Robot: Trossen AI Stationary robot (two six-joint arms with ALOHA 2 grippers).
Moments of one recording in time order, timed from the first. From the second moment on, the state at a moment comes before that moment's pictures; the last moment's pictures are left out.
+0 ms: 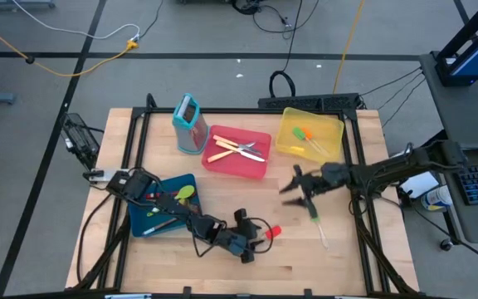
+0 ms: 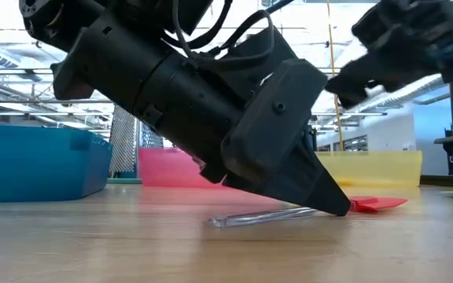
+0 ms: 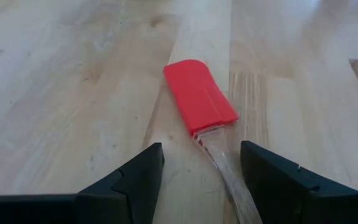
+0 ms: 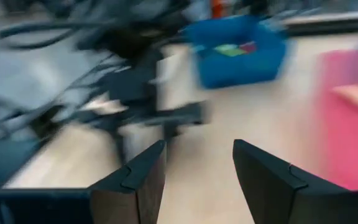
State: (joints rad) left arm -0.43 2.25 1.25 0.27 -0.44 -0.40; right arm 0.10 1.06 0.26 0.53 -0.21 0.11
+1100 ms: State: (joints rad) left arm -0.37 2.25 1.24 0.27 -0.40 -0.45; right arm 0.50 1.91 0.45 0.86 0.24 0.24
